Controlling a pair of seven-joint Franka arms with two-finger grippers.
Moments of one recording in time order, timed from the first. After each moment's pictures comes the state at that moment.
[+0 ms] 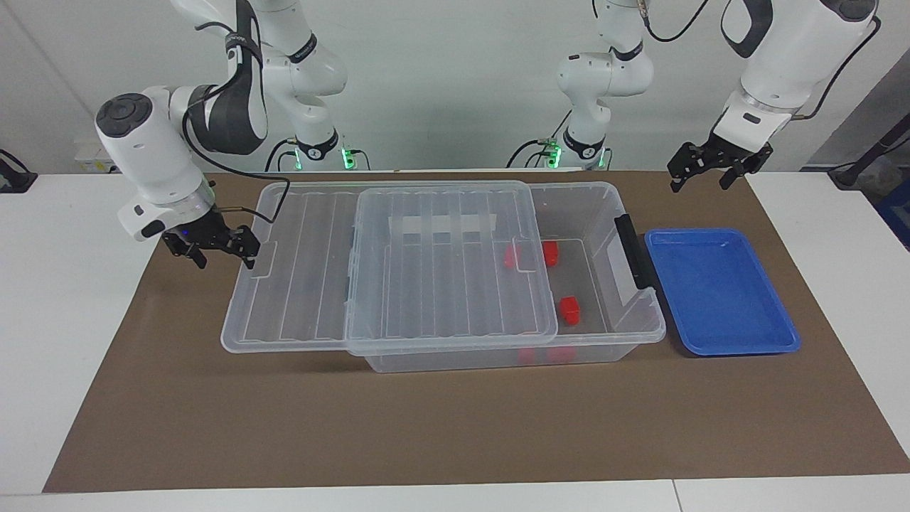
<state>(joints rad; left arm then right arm) -0.10 -0.07 0.05 -1.68 0.01 1.55 -0.03 -0.07 0.05 -0.03 -1.93 -0.01 2.01 -0.04</state>
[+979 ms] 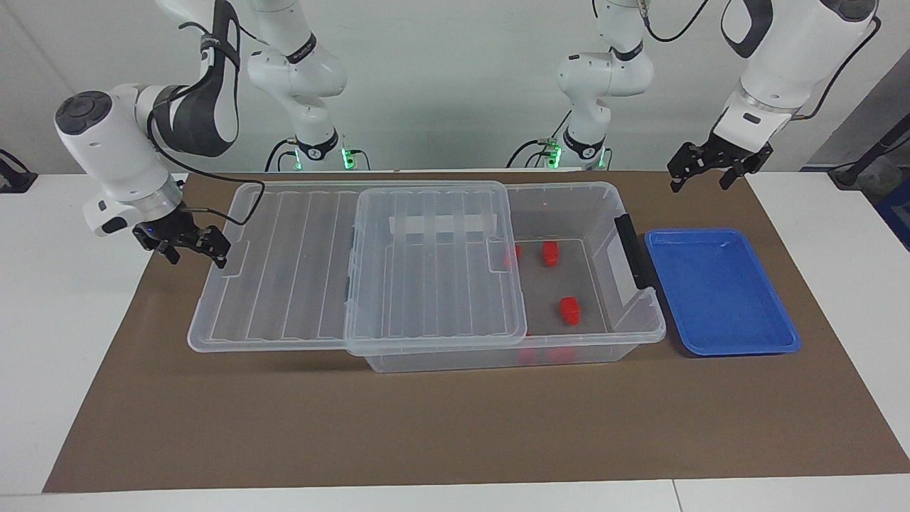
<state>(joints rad) -0.10 -0.07 0.05 -1.68 0.01 1.55 -0.04 -0.15 0.05 -0.02 -1.93 -0.01 2.01 -0.04</state>
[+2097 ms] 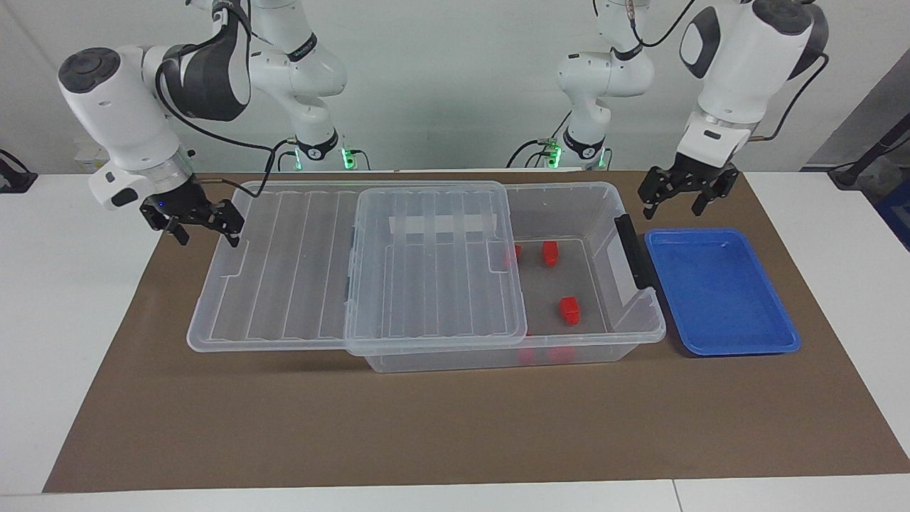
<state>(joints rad) -0.20 -0.10 0.01 -1.88 0.00 1.89 -0.25 -0.11 -0.01 0.04 -1.81 -0.01 1.82 0.02</state>
